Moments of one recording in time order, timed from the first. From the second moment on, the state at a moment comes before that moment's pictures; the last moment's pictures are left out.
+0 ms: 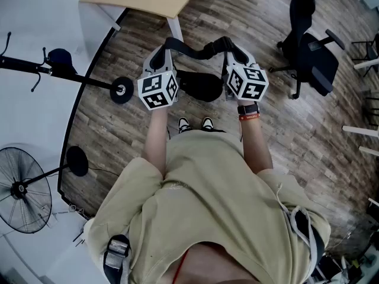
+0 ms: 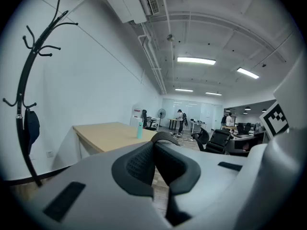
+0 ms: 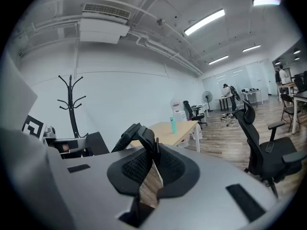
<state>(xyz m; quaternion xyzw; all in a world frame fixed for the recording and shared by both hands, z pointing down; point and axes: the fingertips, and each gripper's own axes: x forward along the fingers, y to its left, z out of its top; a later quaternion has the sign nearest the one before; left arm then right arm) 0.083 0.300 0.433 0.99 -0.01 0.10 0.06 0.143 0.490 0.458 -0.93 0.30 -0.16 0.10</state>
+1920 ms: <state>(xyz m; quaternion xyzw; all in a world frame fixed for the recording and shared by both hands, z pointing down) 0.123 -0.116 0.443 0.96 -0.23 0.08 0.13 0.250 -0.031 0.454 -0.79 0.56 -0.24 0.04</state>
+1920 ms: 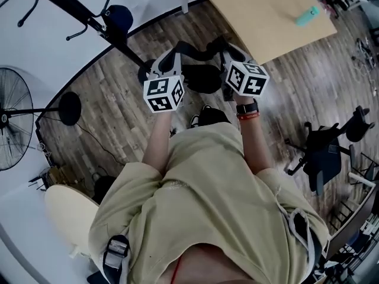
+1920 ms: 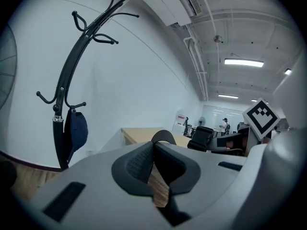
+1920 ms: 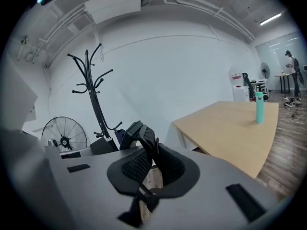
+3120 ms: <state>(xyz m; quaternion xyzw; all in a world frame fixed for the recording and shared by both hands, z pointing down) -0.046 -0.323 0.414 0.80 -0.58 0.02 0.14 0.172 -0.341 0.445 -0.55 0.79 -0.26 -0.03</state>
